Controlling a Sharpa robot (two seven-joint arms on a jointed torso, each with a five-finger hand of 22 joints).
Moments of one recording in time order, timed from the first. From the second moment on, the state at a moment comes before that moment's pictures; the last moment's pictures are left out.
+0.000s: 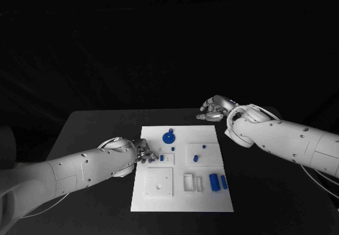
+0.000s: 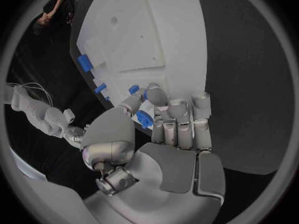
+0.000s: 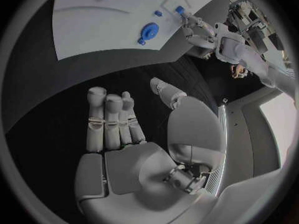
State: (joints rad) left arm 1.17 -0.52 -0.22 1.10 -1.14 -0.14 -0.36; left_hand 0.79 -0.08 0.53 -0.13 0.13 1.18 -0.01 0.39 1.03 1.41 -0.11 0.89 0.64 1.20 -0.21 1.34 0.68 0.05 0.98 -0.15 1.07 1.31; right arm 1.26 -0.64 -0.05 1.20 -1.25 -0.40 -0.21; right_hand 0.95 -0.28 0.66 -0.05 0.17 0.83 0.16 0.27 0.43 0.96 0.05 1.17 1.03 1.20 -0.06 1.16 0.95 0.19 1.16 -0.03 0.91 1.31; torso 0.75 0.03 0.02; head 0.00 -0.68
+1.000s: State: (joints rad) left arm 1.16 -0.54 -0.21 1.09 -1.12 -0.16 -0.37; left_hand 0.73 -0.21 0.57 0.07 0.06 1.16 0.00 0.40 1.03 1.41 -0.11 0.90 0.64 1.20 -0.21 1.34 0.69 0.07 0.98 -0.15 1.07 1.31; right arm 1.25 -0.64 -0.05 1.20 -1.25 -0.40 -0.21; right_hand 0.95 -0.28 0.65 -0.05 0.17 0.83 0.16 0.27 0.43 0.96 0.05 1.17 1.03 1.20 -0.06 1.16 0.95 0.19 1.16 -0.03 0.91 1.31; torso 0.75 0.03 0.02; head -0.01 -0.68
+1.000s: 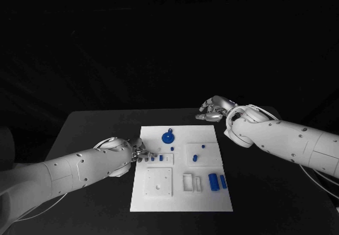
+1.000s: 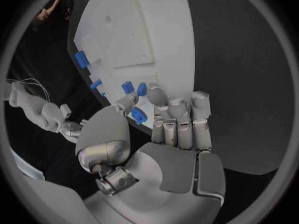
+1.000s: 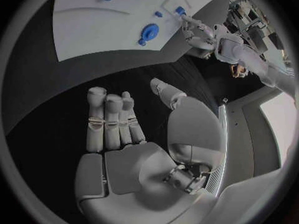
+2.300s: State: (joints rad) left arm 1.17 -0.44 -0.17 1.09 -1.19 -0.49 -0.04; left_hand 1.13 -0.20 0.59 -0.28 0.10 0.91 0.15 0.16 0.74 1.10 0.08 0.24 0.32 1.08 -0.02 1.13 0.59 0.06 0.87 -0.11 0.93 1.28; right arm 1.25 -0.63 -0.05 1.17 -1.24 -0.40 -0.20; right_hand 0.95 -0.28 0.65 -0.04 0.17 0.82 0.16 0.27 0.43 0.96 0.05 1.17 1.02 1.20 -0.05 1.16 0.95 0.19 1.16 -0.03 0.90 1.31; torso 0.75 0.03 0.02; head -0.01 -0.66
